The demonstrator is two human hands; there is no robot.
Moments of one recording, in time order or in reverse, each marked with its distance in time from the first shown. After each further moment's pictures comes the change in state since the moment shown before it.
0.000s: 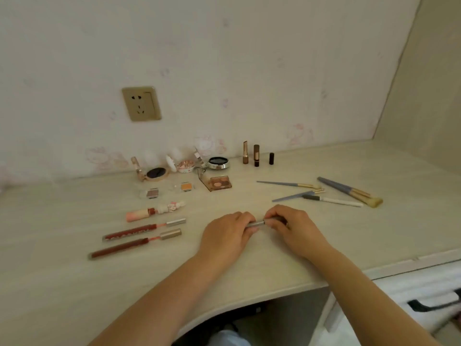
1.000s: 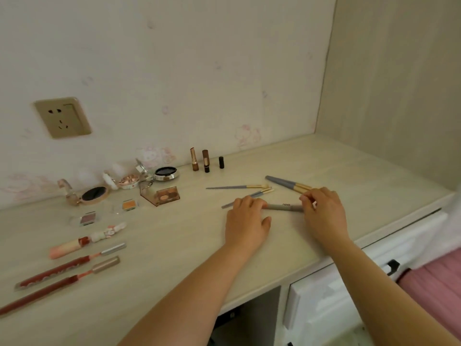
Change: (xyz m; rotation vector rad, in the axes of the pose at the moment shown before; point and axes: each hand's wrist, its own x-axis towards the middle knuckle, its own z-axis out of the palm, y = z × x) left_hand 0.083 0.109 0.053 -0.193 0.002 0.029; right_hand -0.031 0.098 -0.079 -0.243 0.554 0.422
